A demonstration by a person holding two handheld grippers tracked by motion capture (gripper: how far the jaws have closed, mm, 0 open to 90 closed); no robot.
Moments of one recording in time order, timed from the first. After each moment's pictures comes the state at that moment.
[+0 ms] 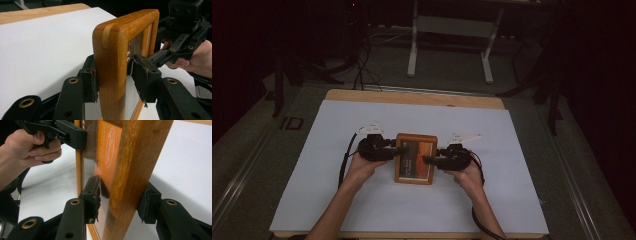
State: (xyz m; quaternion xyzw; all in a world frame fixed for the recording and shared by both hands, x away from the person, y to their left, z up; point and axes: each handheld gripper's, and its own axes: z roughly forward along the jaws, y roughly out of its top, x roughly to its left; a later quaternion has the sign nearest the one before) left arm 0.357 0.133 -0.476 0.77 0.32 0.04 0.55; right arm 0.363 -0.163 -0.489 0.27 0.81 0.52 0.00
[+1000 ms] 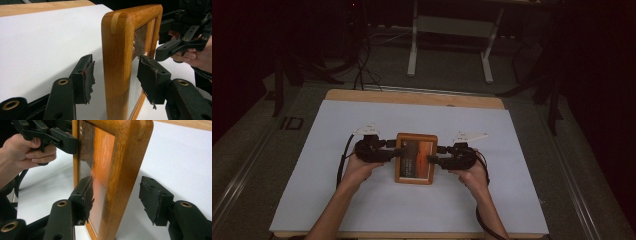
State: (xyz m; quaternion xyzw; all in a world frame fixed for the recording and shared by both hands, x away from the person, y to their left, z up) left arm 0.353 0.144 -0.478 0.77 0.33 0.03 0.55; right arm 0.361 -0.175 -0.479 0.28 0.81 0.52 0.02
